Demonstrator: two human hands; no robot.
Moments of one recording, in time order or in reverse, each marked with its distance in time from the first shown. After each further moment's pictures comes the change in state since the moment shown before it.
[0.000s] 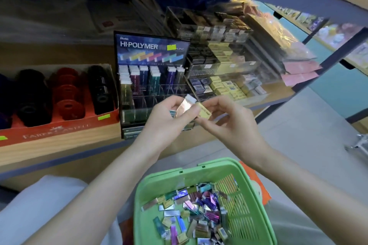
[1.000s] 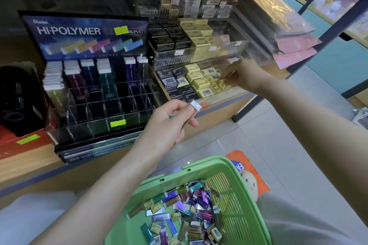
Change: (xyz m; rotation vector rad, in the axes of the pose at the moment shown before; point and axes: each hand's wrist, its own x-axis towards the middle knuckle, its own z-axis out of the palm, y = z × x) left_hand 0.051 -0.017 0.061 0.000 -0.140 -0.139; right_hand 0.122 0.168 -0.079 -0.554 -0.258 0.187
